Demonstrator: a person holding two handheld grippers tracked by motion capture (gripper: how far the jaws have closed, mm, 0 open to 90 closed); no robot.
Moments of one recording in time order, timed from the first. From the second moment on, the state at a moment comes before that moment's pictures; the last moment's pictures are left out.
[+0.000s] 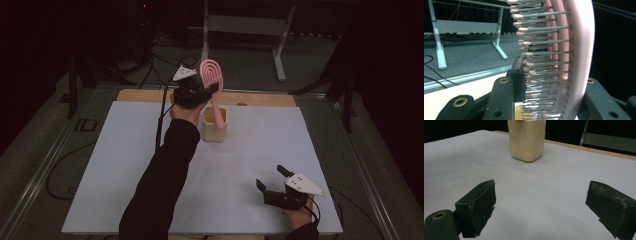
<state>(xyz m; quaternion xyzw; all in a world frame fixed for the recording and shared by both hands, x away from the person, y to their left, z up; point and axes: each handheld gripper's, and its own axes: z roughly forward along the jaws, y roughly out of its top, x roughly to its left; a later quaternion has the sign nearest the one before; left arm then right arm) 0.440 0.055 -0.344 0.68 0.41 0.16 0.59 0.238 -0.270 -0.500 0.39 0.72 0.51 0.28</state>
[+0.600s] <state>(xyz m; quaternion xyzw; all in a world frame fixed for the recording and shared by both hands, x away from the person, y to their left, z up) 0.448 0.048 -0.347 0.68 0.42 0.18 0.58 0.239 -0.271 -0.500 0.39 0.71 0.51 0.27</state>
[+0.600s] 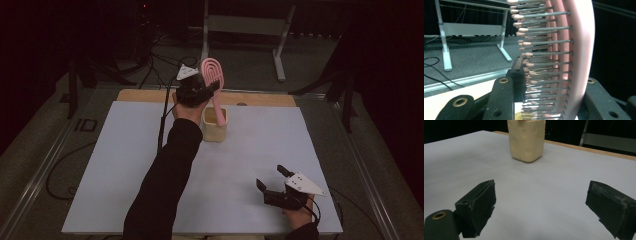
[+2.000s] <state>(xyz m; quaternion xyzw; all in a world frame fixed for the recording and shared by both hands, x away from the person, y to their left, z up) 0.456 0.039 -0.356 0.67 0.43 0.20 0.58 0.239 -0.270 -0.501 0.39 0.72 0.51 0.27</state>
